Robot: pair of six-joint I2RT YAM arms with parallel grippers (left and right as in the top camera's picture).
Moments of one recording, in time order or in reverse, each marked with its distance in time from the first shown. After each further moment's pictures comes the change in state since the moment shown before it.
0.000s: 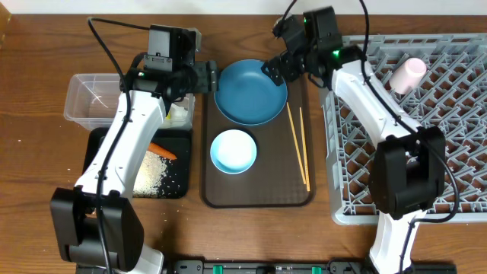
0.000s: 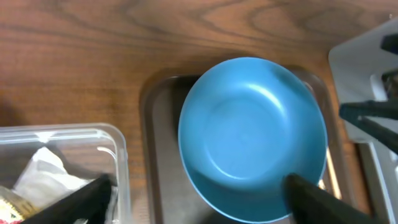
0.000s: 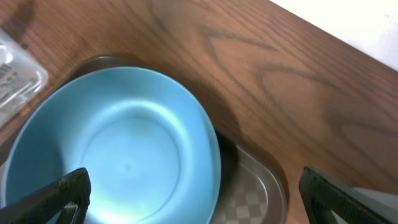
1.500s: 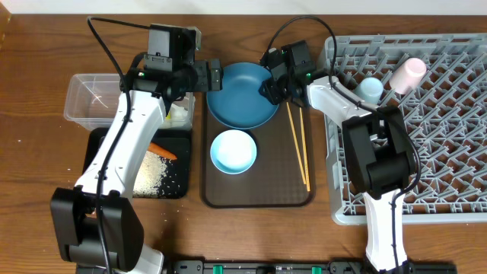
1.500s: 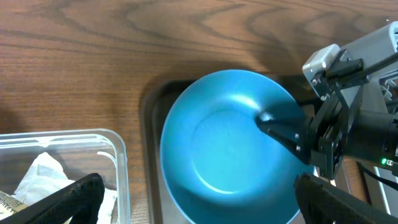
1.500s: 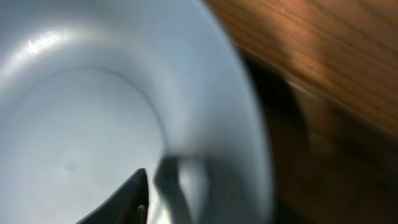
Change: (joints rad) left arm 0.000 0.000 0.000 0.013 0.000 -0.004; right arm 0.052 0.211 -0.077 0.148 -0.003 0.107
